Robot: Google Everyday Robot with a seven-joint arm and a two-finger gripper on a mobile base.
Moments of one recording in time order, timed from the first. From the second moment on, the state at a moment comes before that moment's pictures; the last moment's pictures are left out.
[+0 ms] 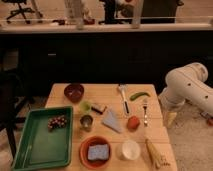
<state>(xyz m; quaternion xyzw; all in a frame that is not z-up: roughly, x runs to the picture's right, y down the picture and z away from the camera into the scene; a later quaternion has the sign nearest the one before) 0.286 0.109 0.684 -0.28 0.02 0.02 0.96</state>
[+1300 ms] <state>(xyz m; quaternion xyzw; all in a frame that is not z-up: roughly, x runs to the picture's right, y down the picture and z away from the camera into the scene) 0.249 0.077 0.719 -0.21 -0.02 0.02 0.98</state>
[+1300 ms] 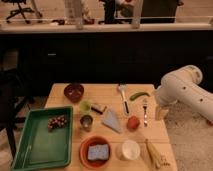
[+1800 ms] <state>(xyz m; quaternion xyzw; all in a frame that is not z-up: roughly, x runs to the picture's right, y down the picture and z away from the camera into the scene) 0.231 0.050 0.769 -0.17 -0.07 0.01 0.98</state>
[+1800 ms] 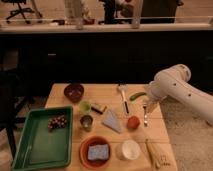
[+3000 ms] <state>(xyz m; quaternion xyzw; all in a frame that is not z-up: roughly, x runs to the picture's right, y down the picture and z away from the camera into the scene) 0.233 0.036 0.808 -0.17 -0.12 0.00 0.98</state>
